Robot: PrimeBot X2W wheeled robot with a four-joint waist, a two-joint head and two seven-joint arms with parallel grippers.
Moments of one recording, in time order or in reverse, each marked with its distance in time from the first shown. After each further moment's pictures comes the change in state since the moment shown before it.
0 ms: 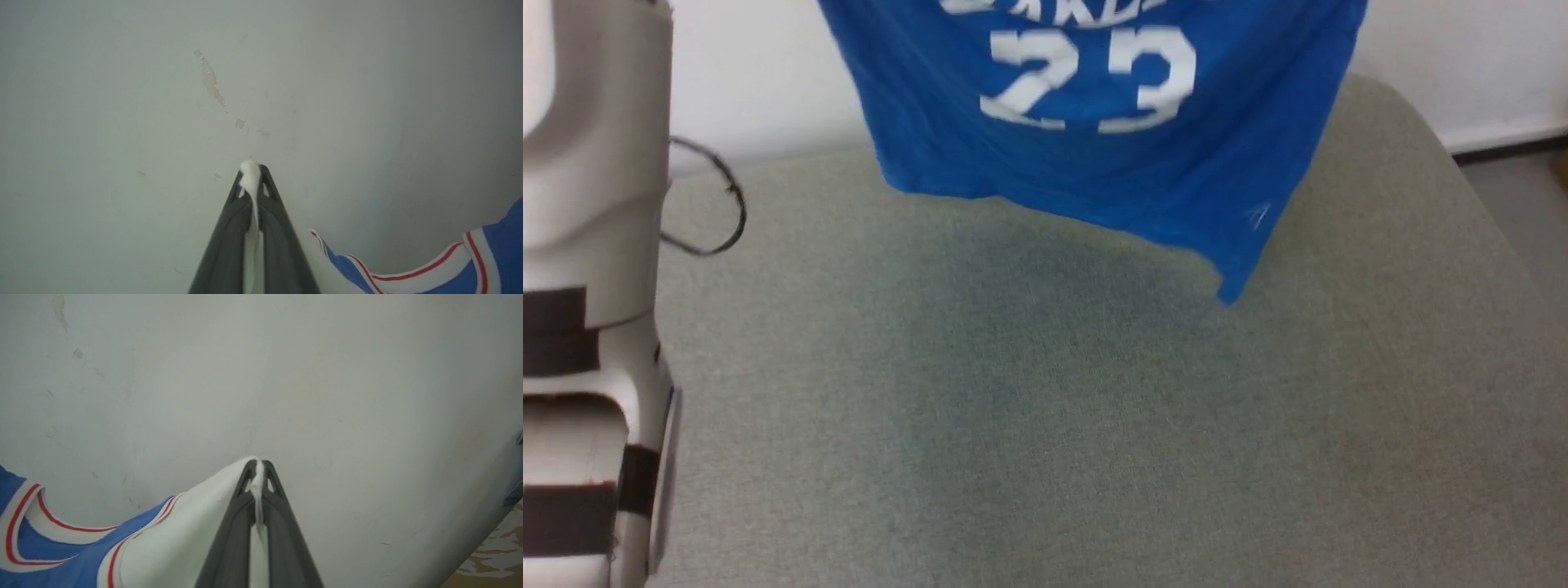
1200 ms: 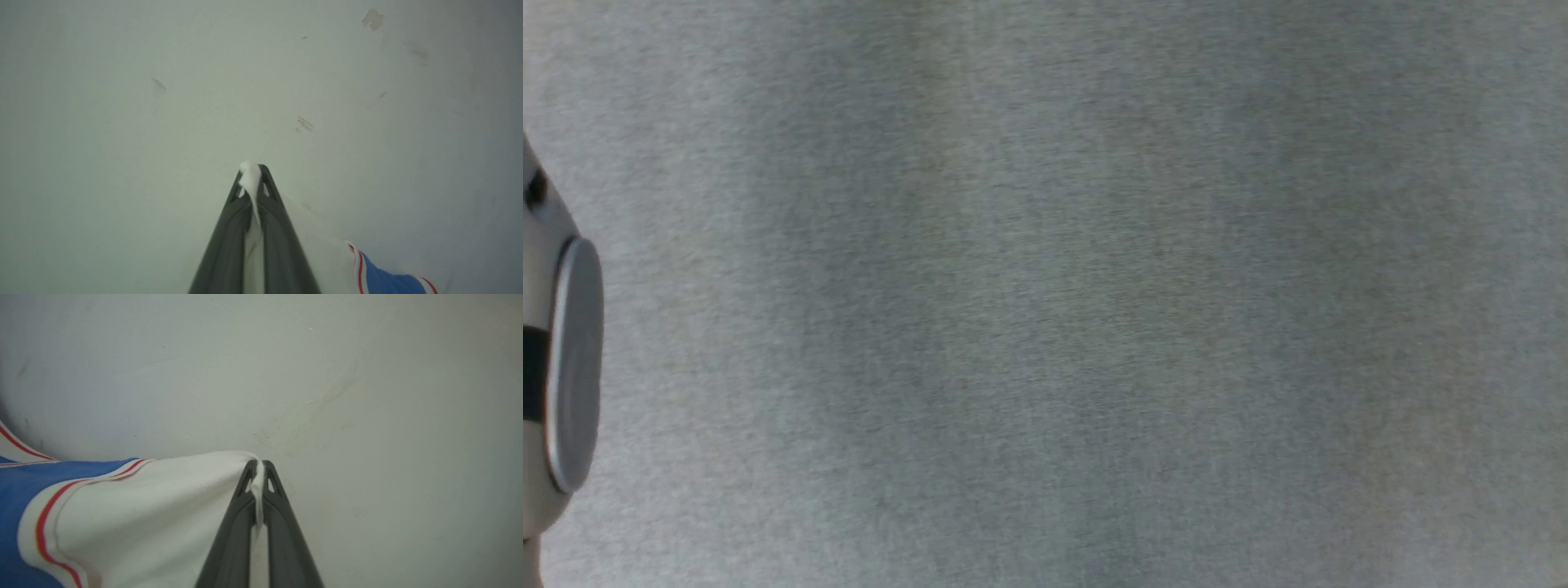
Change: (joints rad) left arm -0.419 -0.053 0.022 0.212 0.074 0.144 -0.570; right arm -0.355 -0.178 0.175 0.231 -0.131 0.001 -0.470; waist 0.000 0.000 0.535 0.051
